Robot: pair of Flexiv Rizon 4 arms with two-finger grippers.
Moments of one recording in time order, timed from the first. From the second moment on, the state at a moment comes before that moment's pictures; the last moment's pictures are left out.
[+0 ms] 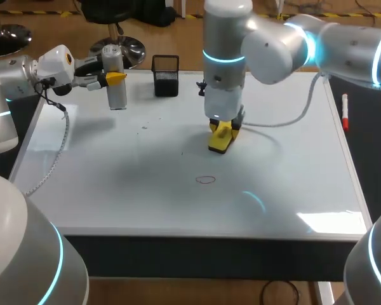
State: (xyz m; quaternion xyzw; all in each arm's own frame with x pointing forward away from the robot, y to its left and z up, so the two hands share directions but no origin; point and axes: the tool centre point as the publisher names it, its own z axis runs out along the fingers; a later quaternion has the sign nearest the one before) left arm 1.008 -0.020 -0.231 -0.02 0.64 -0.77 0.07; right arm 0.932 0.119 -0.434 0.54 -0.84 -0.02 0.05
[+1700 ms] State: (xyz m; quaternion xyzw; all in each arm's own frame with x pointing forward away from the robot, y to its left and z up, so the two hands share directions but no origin) left arm 1.008 -0.020 -0.231 -0.02 0.64 -0.77 0.07; right arm 0.998 0.010 -0.354 0.51 -0.86 0.01 -0.02
